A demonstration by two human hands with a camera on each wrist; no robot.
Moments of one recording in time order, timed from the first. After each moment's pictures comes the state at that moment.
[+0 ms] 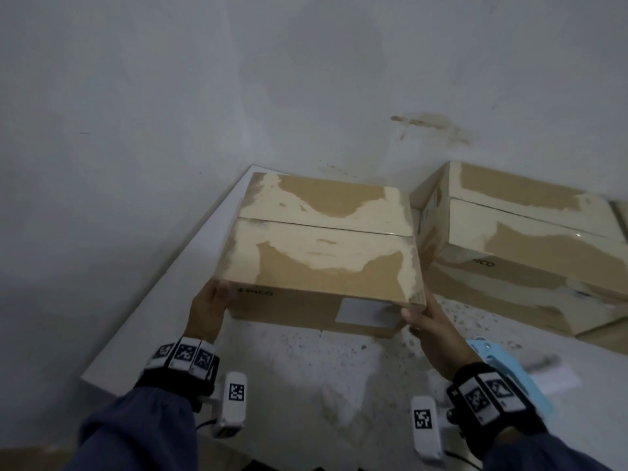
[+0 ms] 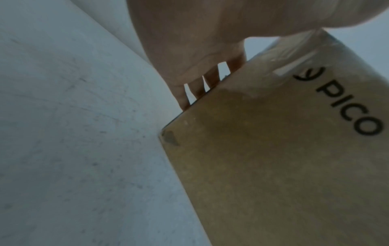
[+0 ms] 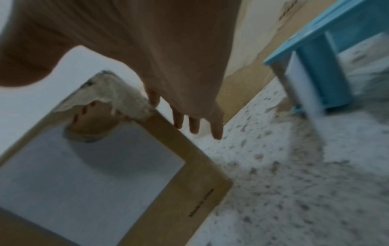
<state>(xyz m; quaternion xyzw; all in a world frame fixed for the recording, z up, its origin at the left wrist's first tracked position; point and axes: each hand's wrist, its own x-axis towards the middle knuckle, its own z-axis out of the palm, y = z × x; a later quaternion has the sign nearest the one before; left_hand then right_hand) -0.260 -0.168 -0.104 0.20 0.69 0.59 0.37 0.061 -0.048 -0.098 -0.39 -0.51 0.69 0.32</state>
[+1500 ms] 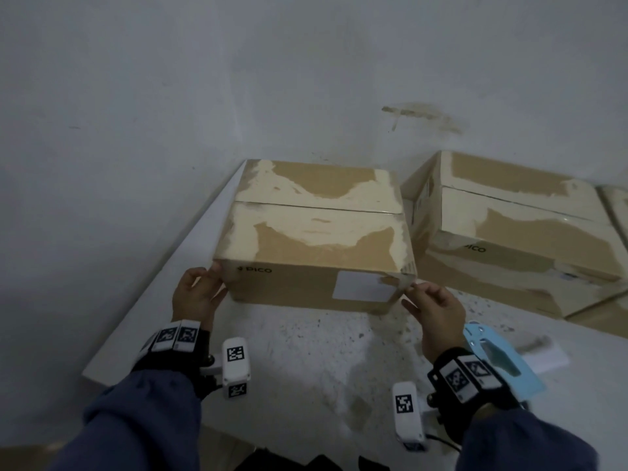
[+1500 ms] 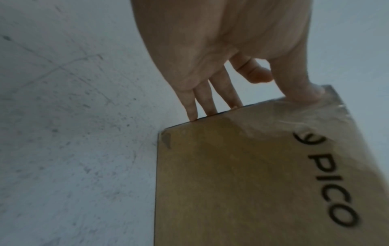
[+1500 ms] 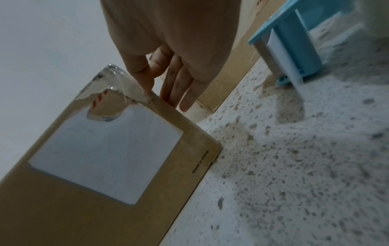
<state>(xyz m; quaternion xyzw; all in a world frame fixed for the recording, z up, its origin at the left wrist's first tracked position) -0.271 -0.167 -0.115 0.09 0.60 0.71 0.36 0.046 -0.058 -0.105 -0.56 -0.37 0.53 0.52</state>
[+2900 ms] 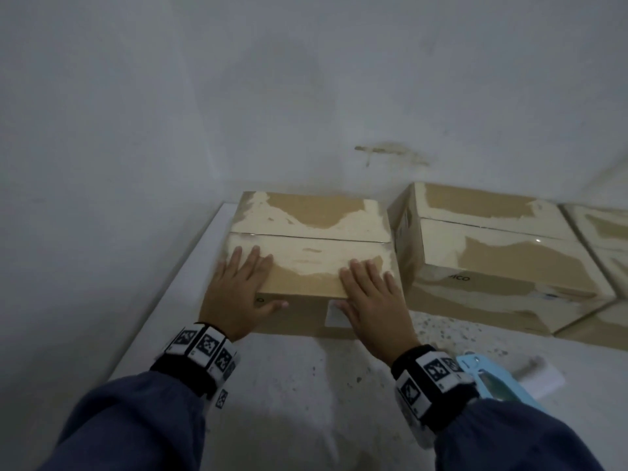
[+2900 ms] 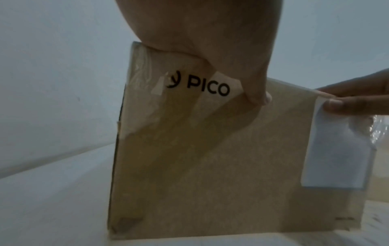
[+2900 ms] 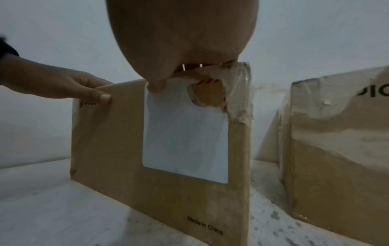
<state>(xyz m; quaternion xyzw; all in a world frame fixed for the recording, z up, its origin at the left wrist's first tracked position) -0.261 -0.086 -0.071 0.70 0.72 0.05 0.00 -0.017 -0.037 -0.068 -0.47 -0.88 -0.02 0.07</state>
